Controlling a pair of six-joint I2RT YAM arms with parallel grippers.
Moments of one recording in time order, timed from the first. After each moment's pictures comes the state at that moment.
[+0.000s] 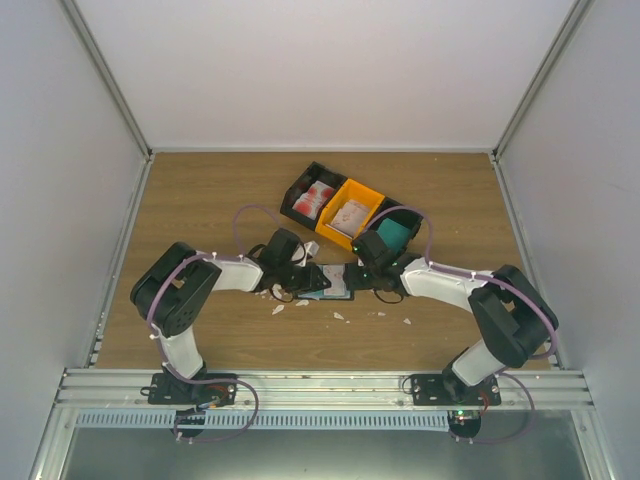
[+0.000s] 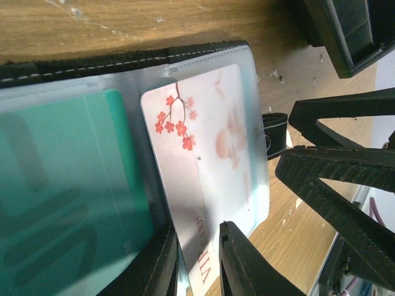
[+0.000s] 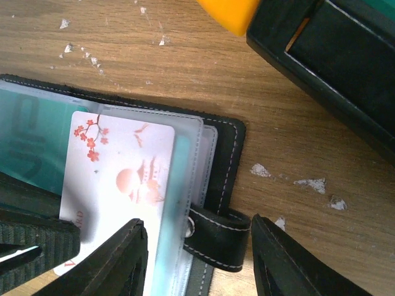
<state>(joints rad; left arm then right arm) -0.61 1.79 0.78 0.13 0.58 -0.70 0.69 1.56 0.79 -0.25 0.00 0.54</state>
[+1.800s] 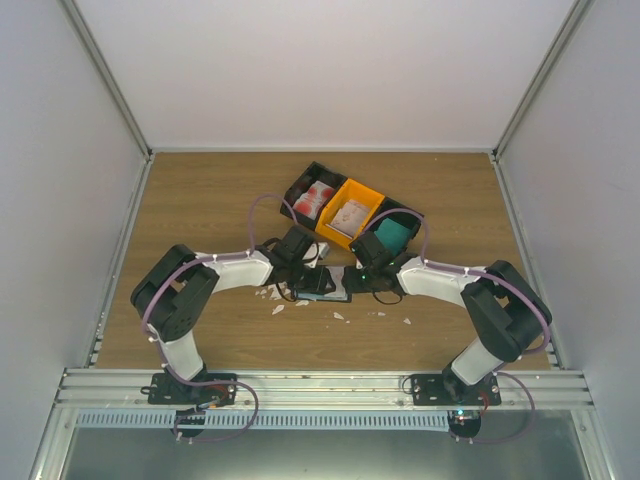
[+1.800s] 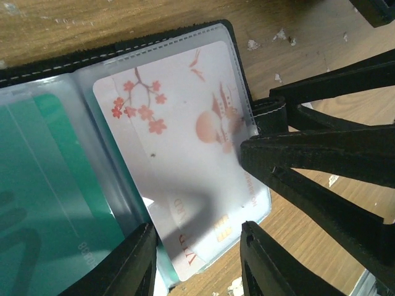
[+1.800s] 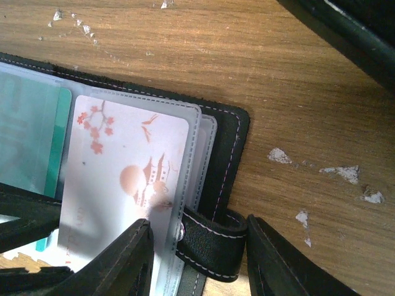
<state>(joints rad) -0.69 1.76 0.92 -0.18 0.44 -0.52 0.68 1.60 0.79 -0.26 -0.06 0.55</state>
